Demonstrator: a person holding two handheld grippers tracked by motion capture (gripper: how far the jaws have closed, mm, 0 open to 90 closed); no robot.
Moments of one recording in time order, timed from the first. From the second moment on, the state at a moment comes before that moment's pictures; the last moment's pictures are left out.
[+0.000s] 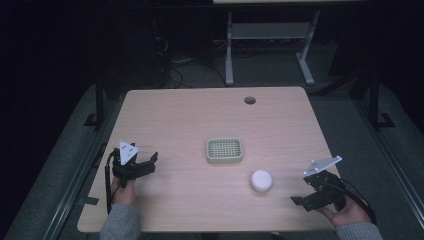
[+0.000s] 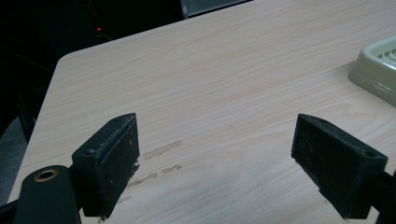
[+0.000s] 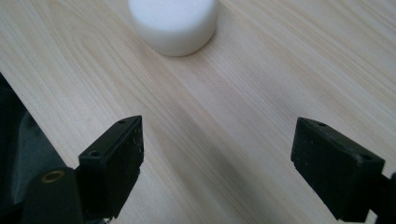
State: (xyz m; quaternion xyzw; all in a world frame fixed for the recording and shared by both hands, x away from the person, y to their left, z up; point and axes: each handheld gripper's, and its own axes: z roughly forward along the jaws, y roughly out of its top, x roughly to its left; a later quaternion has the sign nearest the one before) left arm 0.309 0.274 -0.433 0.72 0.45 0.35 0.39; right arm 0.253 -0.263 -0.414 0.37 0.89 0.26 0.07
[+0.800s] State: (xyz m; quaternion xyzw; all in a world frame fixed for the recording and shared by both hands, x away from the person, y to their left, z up) left arm 0.308 0.276 -0.432 0.72 0.45 0.35 0.39; right arm 0.275 -0.223 -0.407 0.33 0.91 0.23 0.06
